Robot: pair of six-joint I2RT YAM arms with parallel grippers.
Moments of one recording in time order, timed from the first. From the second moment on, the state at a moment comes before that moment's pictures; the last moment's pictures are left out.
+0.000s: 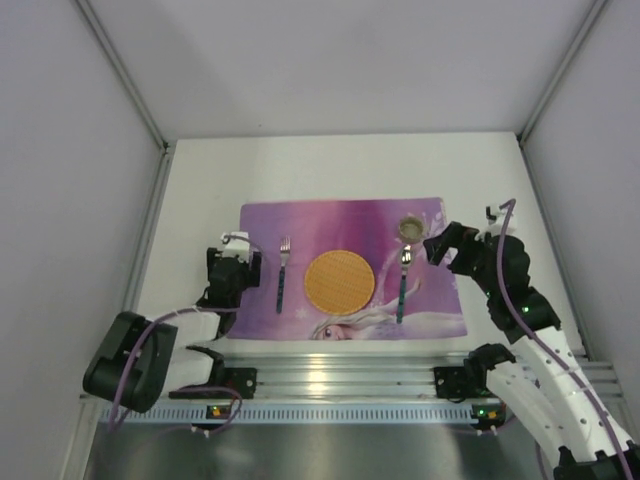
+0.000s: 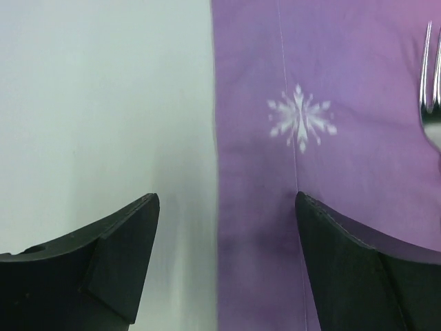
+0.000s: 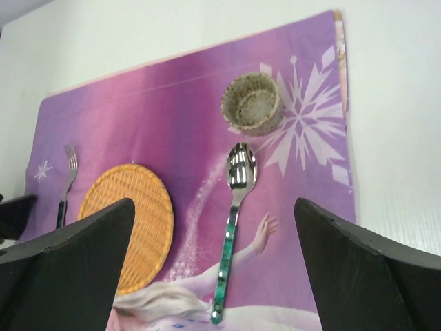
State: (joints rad) left arm -0.32 1.15 0.14 0.55 -0.36 0.02; right arm 0.29 0.63 0.62 -0.40 0.04 0.50
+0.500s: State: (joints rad) left arm 0.08 1.59 0.48 0.77 0.02 -0.06; right arm 0.29 0.57 0.59 -0.29 0.01 0.28
